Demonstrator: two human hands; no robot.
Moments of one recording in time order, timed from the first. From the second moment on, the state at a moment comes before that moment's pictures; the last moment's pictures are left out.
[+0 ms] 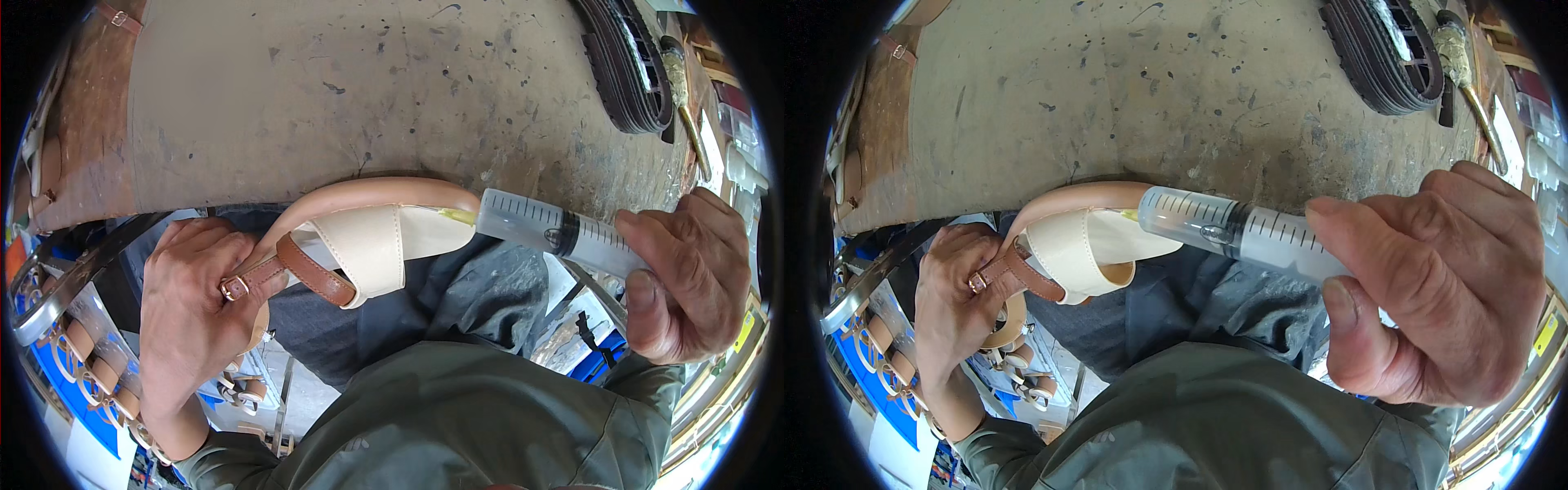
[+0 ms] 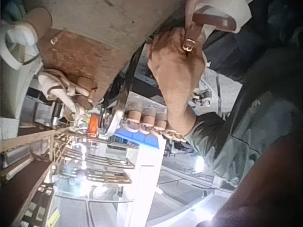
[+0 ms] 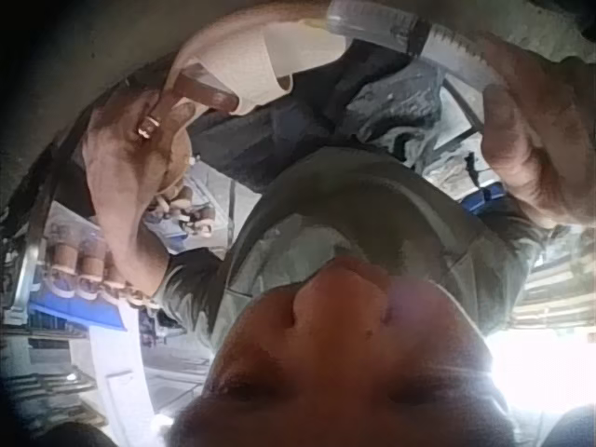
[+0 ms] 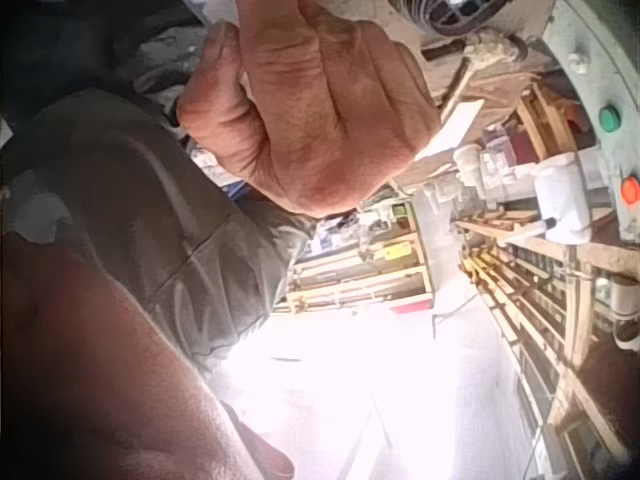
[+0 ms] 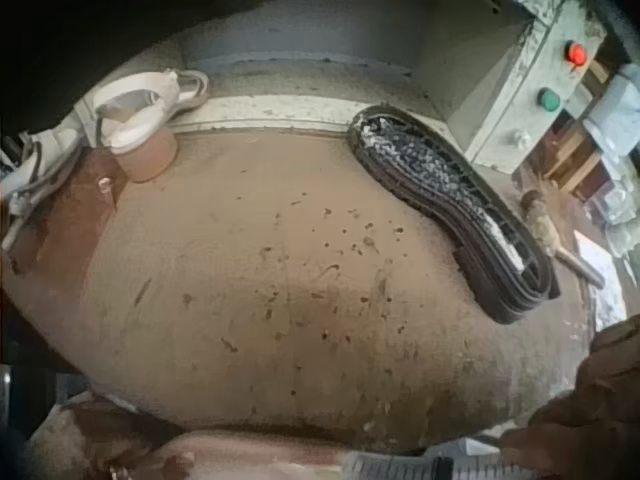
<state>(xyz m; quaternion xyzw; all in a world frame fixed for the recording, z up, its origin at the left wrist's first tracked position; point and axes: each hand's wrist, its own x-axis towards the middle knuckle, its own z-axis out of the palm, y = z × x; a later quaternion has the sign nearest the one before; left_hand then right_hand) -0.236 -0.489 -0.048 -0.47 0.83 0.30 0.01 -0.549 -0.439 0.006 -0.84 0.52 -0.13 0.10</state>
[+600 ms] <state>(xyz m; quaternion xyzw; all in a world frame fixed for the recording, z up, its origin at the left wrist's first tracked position) -0.236 -0.462 -0.066 -0.51 0.79 0.35 -0.02 -0.560 -0.422 0.008 -0.83 0.53 -0.13 0.09</state>
